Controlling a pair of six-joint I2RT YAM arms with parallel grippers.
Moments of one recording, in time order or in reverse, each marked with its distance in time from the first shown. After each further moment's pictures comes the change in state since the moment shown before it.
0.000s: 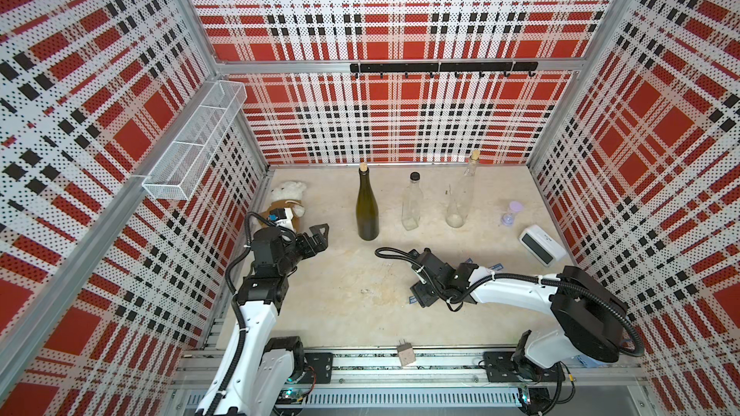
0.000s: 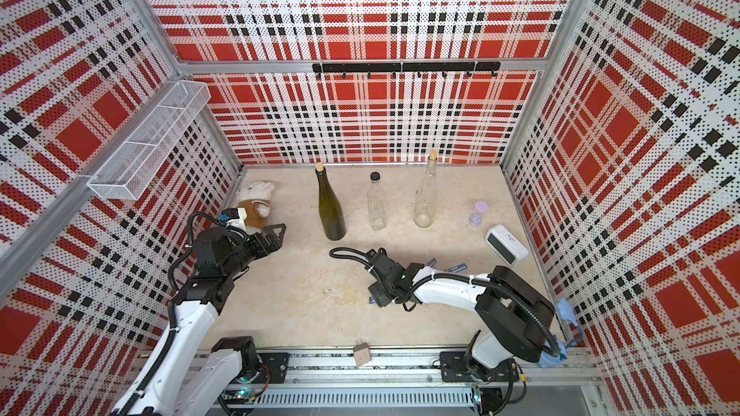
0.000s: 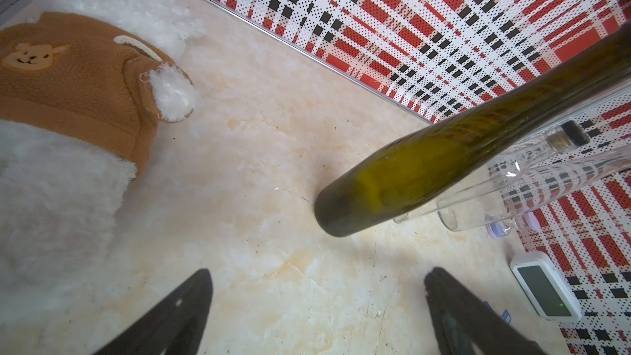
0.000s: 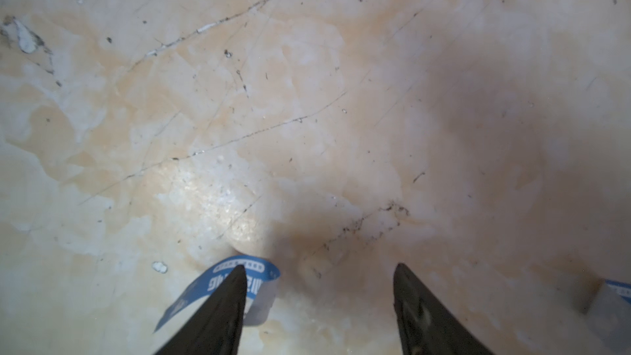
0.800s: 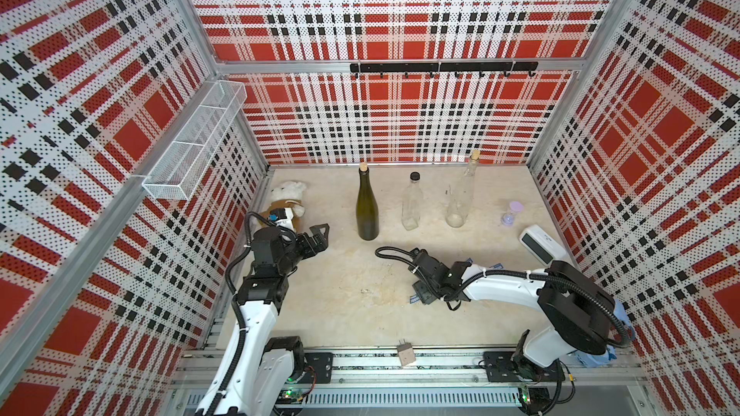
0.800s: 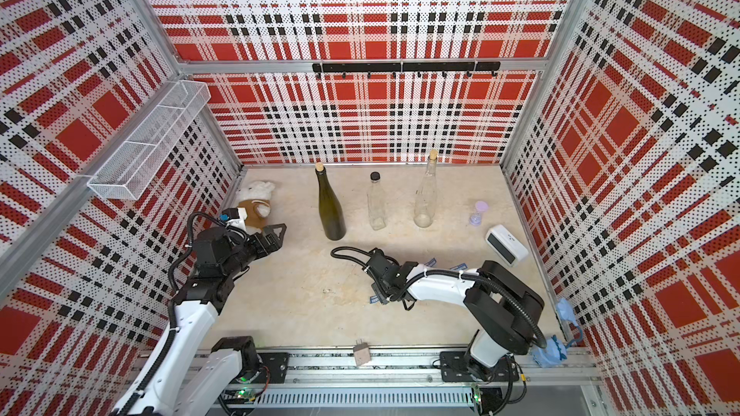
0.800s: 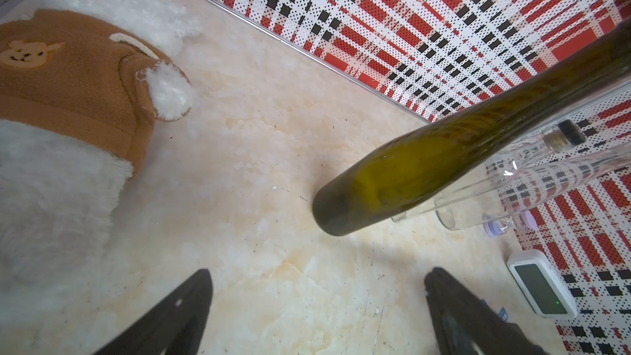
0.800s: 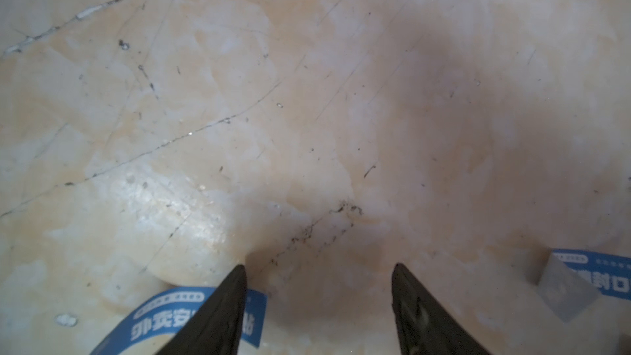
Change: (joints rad) left arm 0.000 0.000 0.000 0.000 0.006 -0.001; right arm 0.000 0.067 0.038 -0.047 0.131 0.053
